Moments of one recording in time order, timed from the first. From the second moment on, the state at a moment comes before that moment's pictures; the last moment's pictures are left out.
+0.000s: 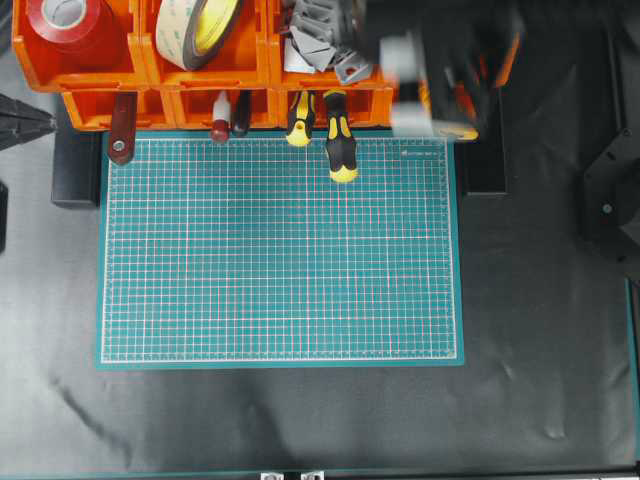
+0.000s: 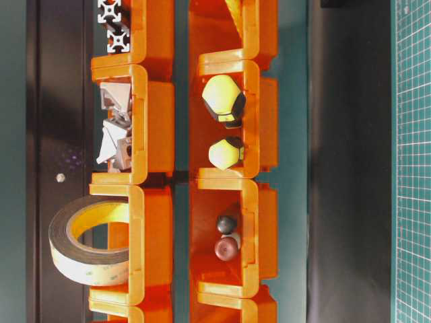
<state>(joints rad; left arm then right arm) 0.02 -1.05 0.98 0.04 0.14 -0.02 0.04 -0.17 -0.15 -0.25 1.24 -0.03</state>
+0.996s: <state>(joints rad) 0.02 -1.10 0.97 0.04 0.14 -0.09 0.32 -0.37 0.63 -0.27 0.58 0.17</state>
